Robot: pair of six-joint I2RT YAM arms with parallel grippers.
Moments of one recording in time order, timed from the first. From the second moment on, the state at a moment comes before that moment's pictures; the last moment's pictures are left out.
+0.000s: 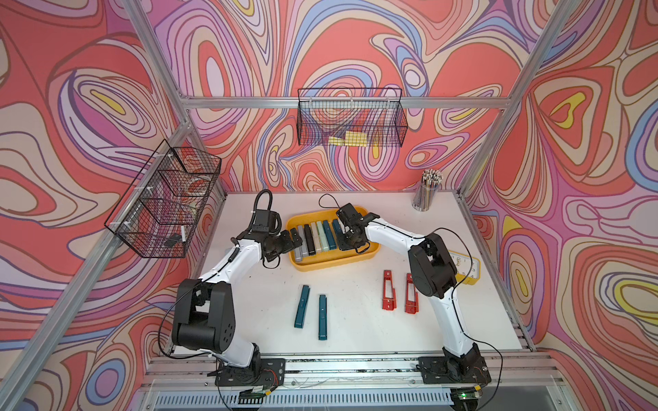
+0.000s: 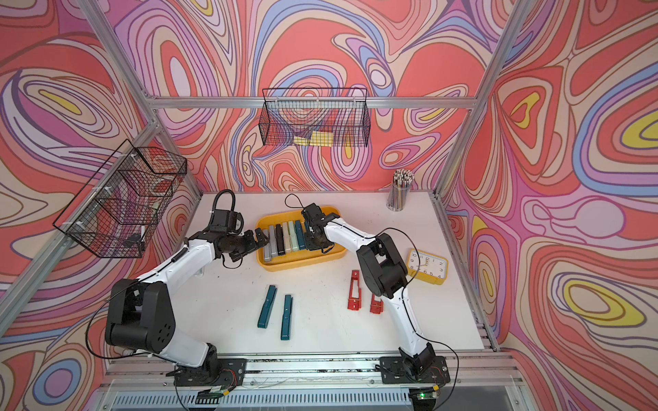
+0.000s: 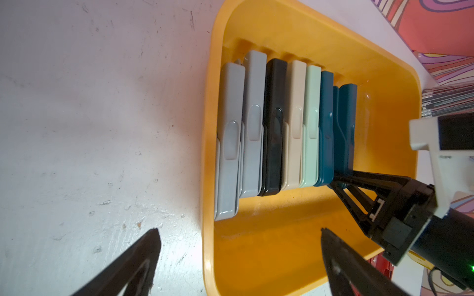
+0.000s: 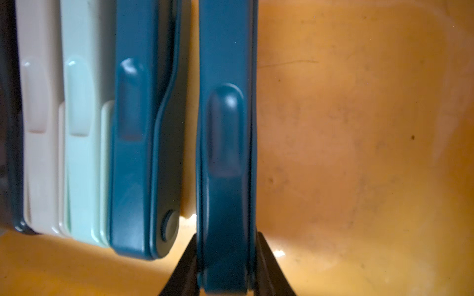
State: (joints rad) left arm -0.12 1.55 1.06 -0.49 0.24 -0.58; right arm 0.60 2.28 1.85 -0.72 -0.02 0.33
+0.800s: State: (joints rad) left arm -0.12 1.55 1.06 -0.49 0.25 -0.58; right arm 0.60 2.29 1.87 -0.73 -0.03 0.33
